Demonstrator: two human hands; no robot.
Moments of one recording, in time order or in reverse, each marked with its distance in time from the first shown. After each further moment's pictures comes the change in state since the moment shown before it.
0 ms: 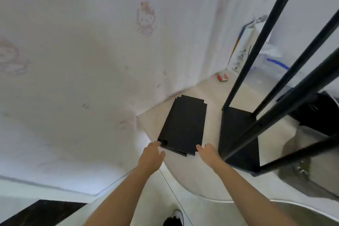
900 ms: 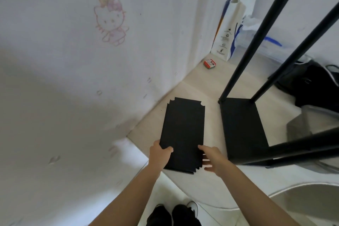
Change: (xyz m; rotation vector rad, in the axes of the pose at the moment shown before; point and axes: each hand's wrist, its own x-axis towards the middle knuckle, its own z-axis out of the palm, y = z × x) left_hand 0.113 0.021 -0.011 -0.392 -0.182 -0.227; right_hand 0.043 -0.034 0.019 0.669 -0.053 0.450
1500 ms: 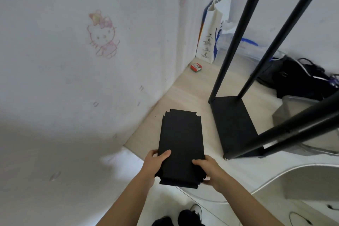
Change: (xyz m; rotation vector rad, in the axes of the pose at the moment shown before) left_hand -0.015 -0.007 -0.028 -0.234 -0.190 -0.104; right_hand -0.033 0.042 0.010 0.114 -0.076 -0.059
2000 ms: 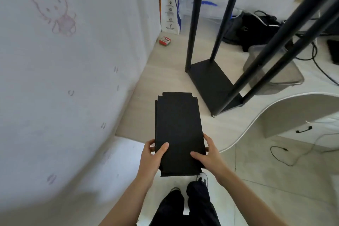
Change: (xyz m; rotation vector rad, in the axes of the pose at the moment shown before) left_hand -0.042 -0.048 -0.032 0.189 -0.140 0.261; right_hand -0.060 0.093 0.033 0.146 0.156 -0.266
